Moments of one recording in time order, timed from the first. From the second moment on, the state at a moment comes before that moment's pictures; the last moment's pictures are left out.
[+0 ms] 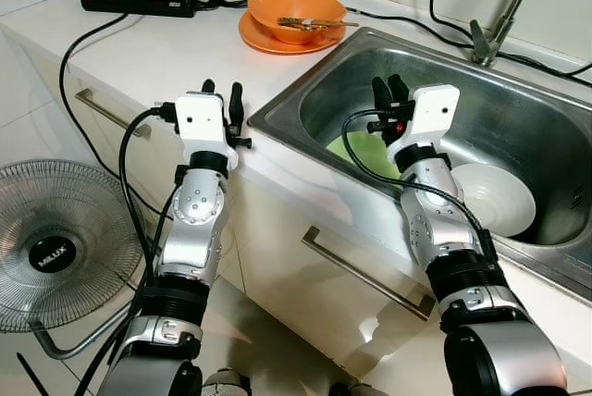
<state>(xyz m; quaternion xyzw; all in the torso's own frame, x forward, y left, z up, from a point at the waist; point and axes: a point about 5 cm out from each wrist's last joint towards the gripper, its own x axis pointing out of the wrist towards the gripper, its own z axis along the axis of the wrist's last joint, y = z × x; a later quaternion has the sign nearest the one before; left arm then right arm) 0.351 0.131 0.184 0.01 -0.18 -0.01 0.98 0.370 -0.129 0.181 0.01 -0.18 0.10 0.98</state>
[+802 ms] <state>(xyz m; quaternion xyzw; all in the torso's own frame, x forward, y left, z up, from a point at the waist) 0.349 0.129 0.183 0.00 -0.19 -0.02 0.98 0.364 -0.127 0.177 0.01 -0.18 0.10 0.98</state>
